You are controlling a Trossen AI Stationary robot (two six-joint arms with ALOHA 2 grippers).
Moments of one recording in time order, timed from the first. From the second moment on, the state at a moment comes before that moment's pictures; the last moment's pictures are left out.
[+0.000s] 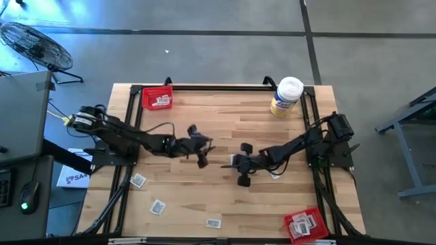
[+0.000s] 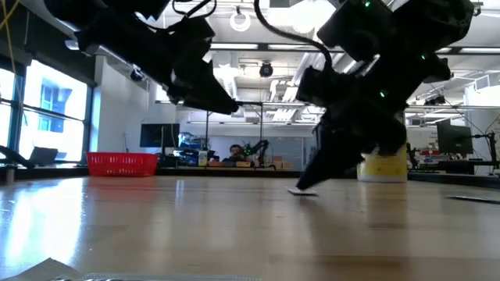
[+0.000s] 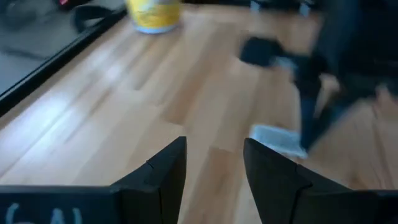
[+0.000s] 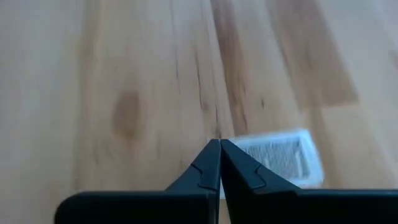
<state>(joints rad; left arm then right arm) -0.17 1.52 0.69 0.35 -0.48 -0.18 0.24 1.79 0.79 0.16 0.23 0.29</state>
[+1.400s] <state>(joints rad) -0.22 1.75 0.69 0.59 -0.31 -0.08 0.17 1.87 0.79 0.10 0.16 0.24</state>
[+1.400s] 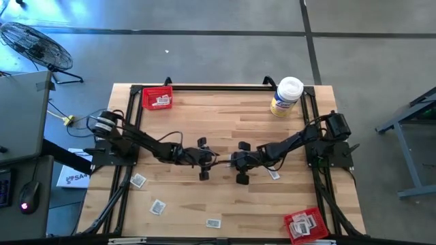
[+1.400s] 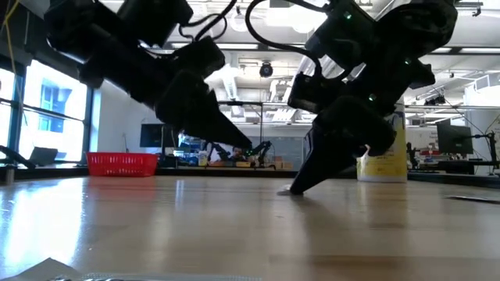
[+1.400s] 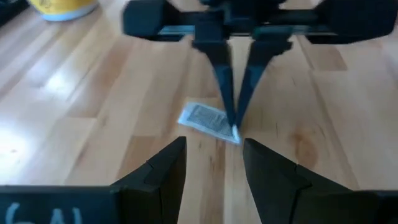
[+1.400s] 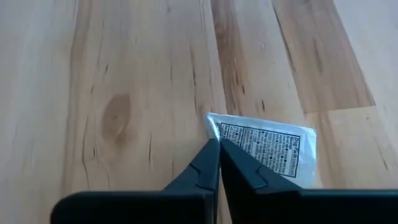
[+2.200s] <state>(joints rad) -0.22 1.83 0.79 0.63 -0.19 0.22 0.17 1.73 0.79 0.37 0.05 0.66</state>
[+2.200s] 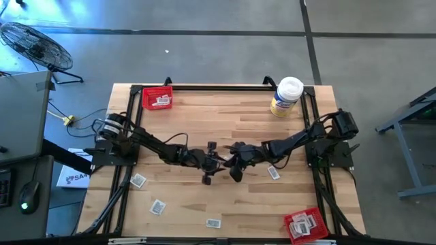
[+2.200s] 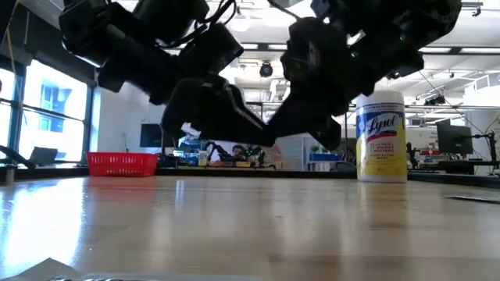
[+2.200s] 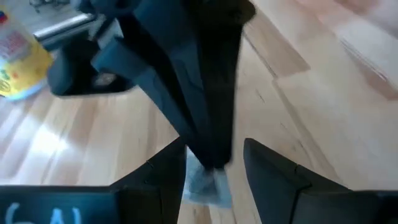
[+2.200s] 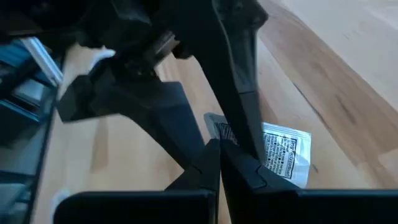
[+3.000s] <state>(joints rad) -0.21 1.80 0.79 0.47 -0.28 0.13 0.17 1.69 0.79 0.38 0.05 0.58</state>
